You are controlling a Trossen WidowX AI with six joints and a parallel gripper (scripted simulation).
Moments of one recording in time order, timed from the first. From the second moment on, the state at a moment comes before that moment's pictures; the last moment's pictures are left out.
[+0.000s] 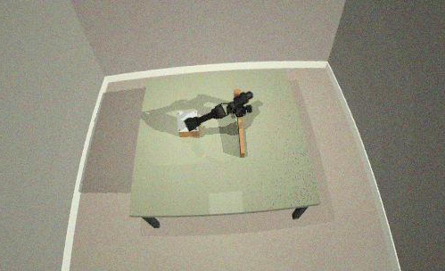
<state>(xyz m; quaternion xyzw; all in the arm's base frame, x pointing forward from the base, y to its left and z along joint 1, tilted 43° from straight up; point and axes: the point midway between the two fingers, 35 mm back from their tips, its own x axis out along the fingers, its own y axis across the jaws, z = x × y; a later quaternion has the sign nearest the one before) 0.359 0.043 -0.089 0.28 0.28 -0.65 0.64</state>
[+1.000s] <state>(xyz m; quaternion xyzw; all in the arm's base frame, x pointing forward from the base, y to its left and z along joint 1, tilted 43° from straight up) 0.359 0.045 -0.091 0.29 0.28 -0.65 0.64</state>
